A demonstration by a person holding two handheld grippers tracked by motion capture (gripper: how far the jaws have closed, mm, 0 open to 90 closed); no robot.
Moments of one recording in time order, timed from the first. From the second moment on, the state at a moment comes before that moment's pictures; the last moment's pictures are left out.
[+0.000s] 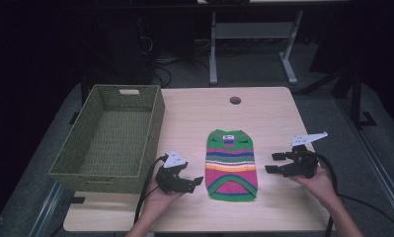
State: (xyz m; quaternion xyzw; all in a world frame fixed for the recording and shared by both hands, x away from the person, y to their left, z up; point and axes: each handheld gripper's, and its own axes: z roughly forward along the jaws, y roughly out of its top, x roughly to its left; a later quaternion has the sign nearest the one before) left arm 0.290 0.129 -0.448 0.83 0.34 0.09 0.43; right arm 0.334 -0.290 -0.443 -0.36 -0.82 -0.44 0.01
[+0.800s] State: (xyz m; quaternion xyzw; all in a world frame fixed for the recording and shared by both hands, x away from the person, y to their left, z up) left arm 0.267 0.139 -0.452 0.83 0.34 0.09 0.44; right arm 0.297 -0.297 -0.458 -0.35 -0.83 -0.43 0.00
